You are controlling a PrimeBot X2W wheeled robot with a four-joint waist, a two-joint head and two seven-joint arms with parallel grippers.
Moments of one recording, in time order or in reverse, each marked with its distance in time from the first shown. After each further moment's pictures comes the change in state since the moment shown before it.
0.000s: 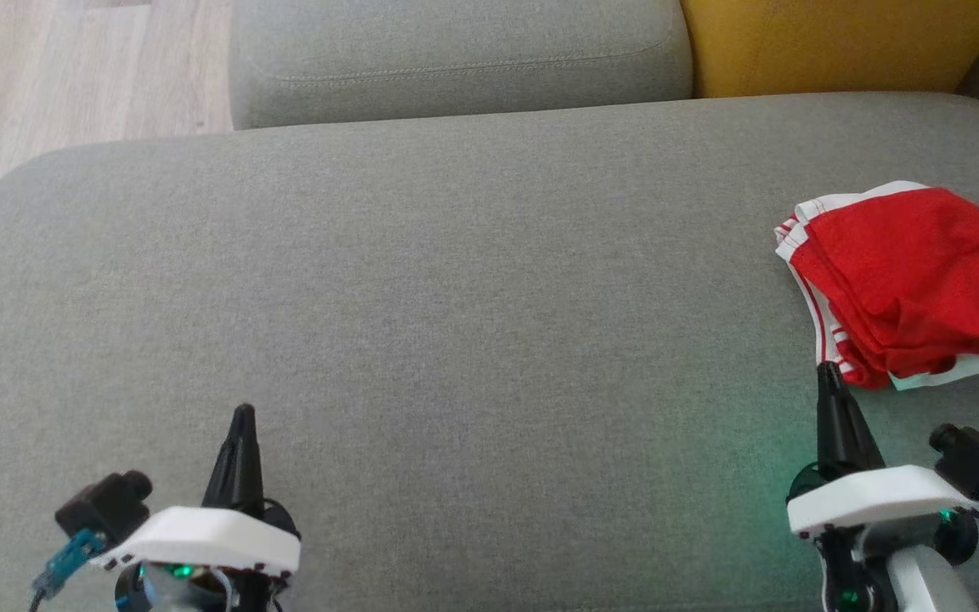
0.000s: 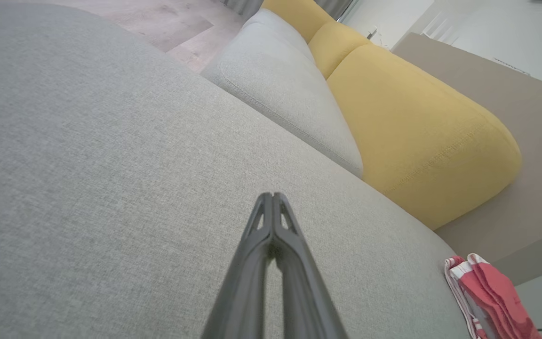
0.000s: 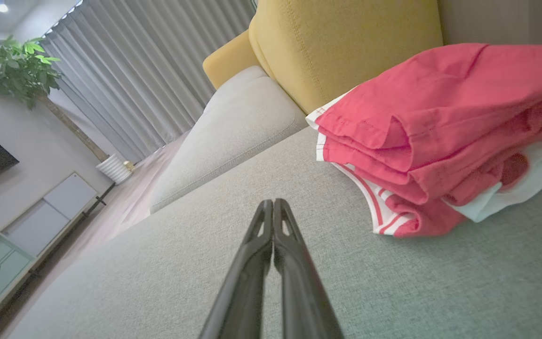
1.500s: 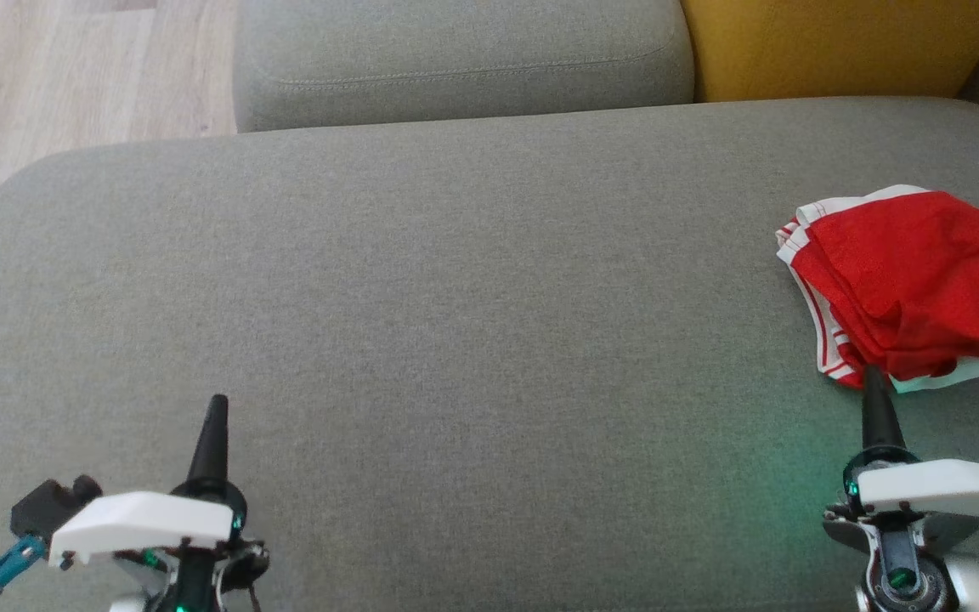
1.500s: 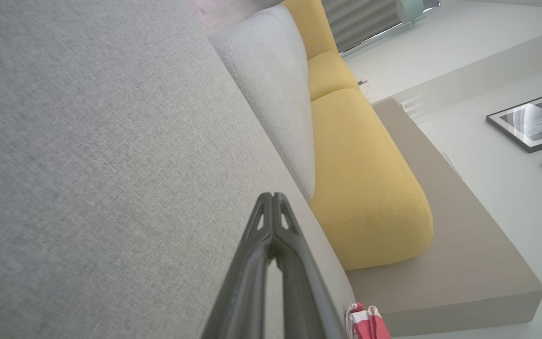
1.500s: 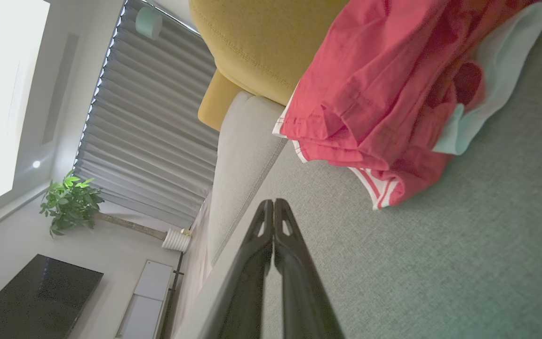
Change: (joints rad) left arm -0.044 0.006 0.084 0.044 -0.475 -0.079 0.123; right arm 0.000 0.000 -0.072 -0.032 0.530 0.000 0.125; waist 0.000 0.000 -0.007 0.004
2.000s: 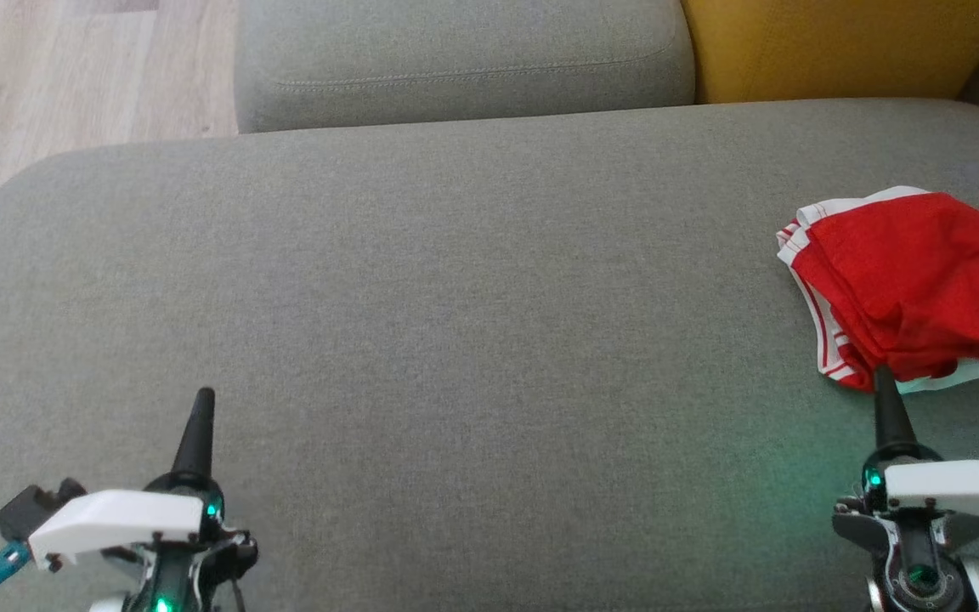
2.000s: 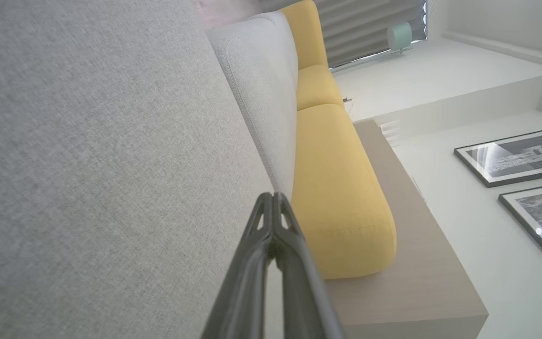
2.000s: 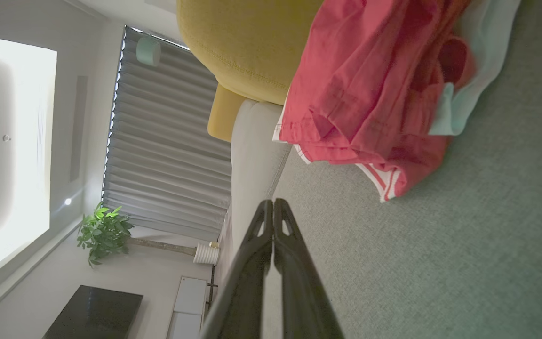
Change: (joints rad) left arm -0.015 0.000 0.036 0.011 -0.155 -0.025 0.044; right arm 0.000 0.000 -0.025 -0.012 0.175 0.000 0.043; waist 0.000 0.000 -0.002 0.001
